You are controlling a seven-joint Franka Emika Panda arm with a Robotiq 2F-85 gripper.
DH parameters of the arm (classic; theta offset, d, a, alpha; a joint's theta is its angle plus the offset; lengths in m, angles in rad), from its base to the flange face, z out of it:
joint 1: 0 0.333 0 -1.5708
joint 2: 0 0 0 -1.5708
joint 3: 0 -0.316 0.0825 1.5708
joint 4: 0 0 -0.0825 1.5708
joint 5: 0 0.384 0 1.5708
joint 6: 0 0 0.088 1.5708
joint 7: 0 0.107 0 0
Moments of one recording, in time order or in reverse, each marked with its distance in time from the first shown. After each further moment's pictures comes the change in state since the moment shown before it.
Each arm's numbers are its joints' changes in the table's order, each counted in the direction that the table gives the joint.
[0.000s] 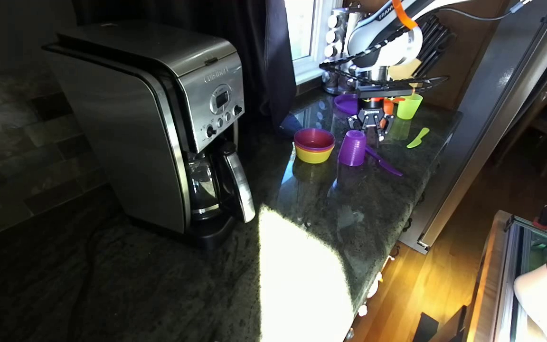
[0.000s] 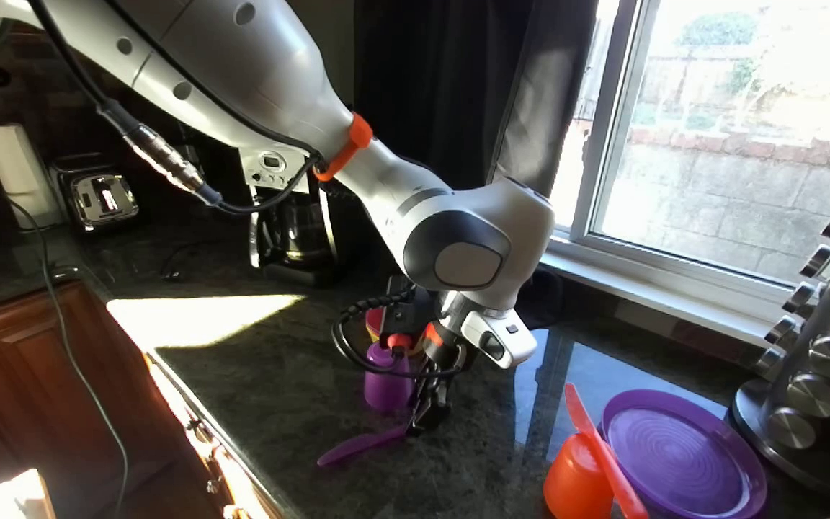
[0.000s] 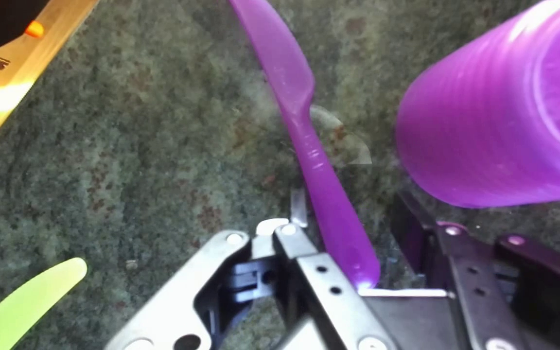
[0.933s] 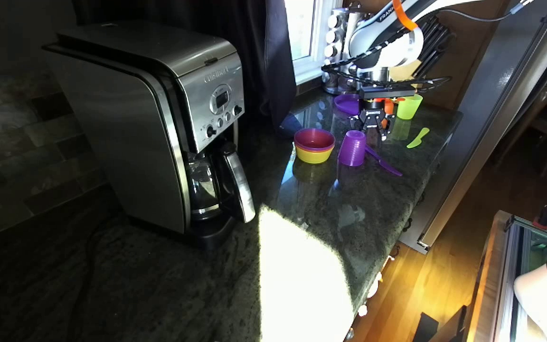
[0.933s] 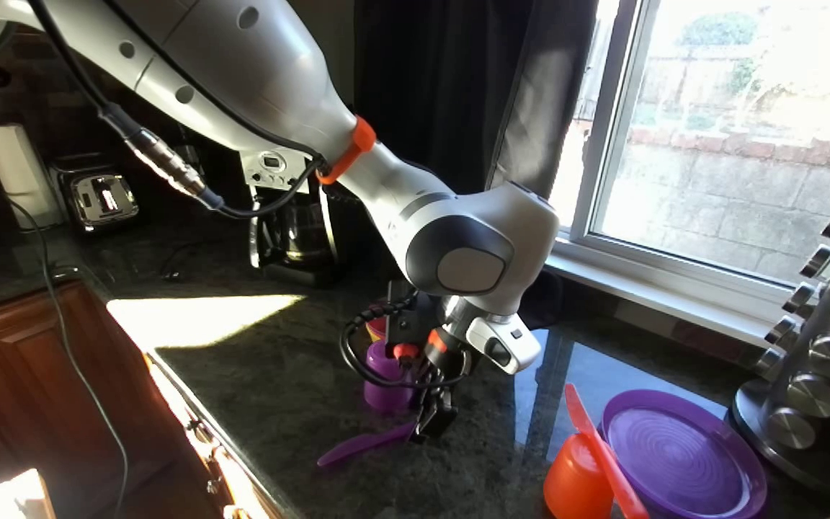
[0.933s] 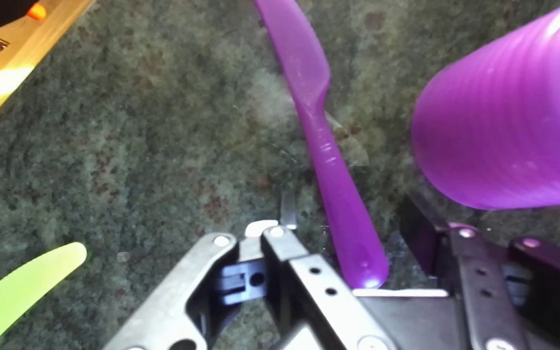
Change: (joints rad) arm -0.010 0.005 0.001 0.000 0.000 0.004 -0.065
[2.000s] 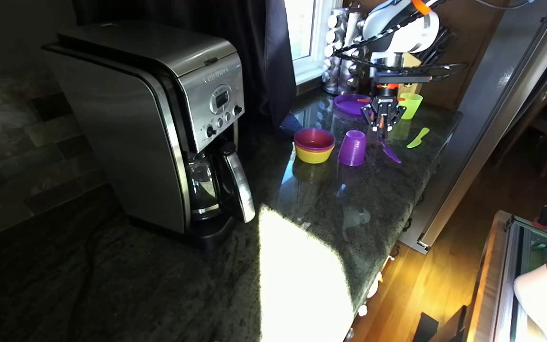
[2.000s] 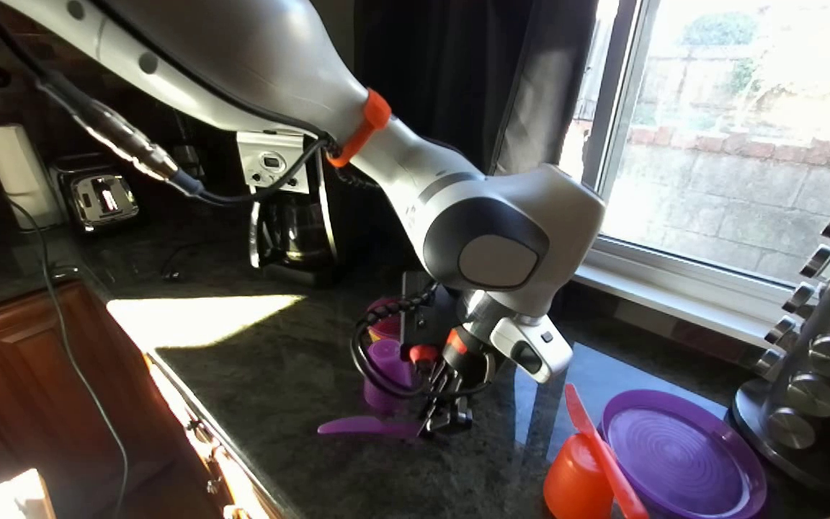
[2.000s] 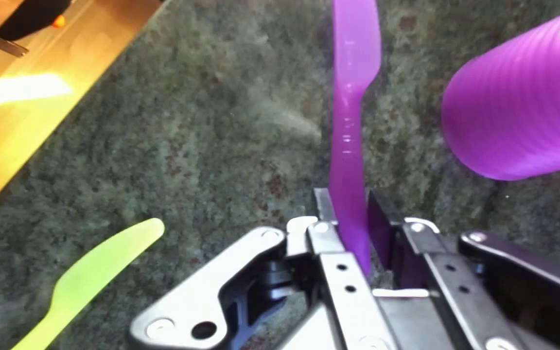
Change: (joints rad) arm -0.060 -0.050 0.023 -0.023 0.013 -0.091 -0.061
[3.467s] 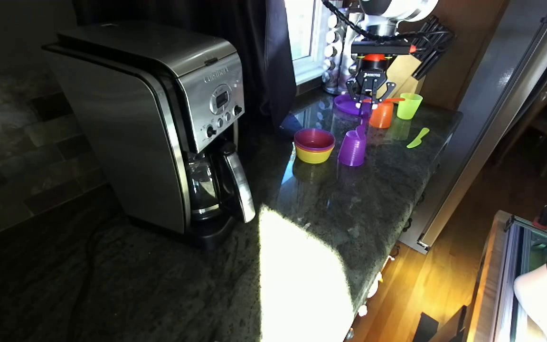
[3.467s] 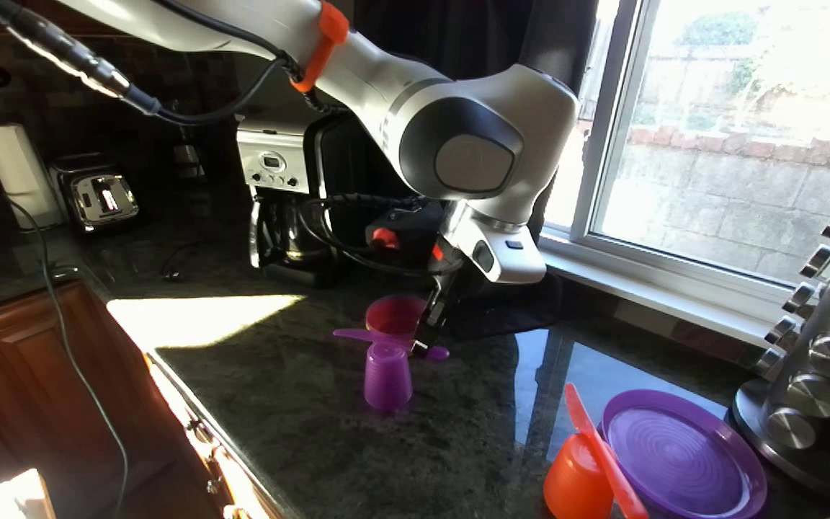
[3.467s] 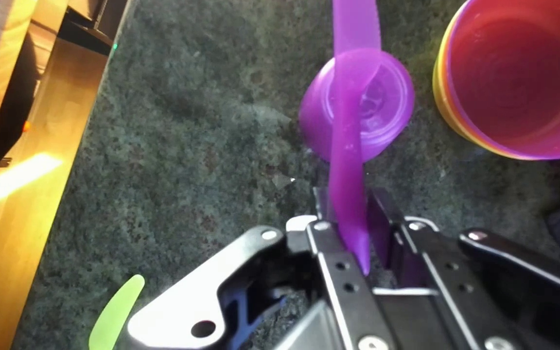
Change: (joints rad) arm 0.077 -0.109 -0.013 -0.040 0.042 -0.031 0.455
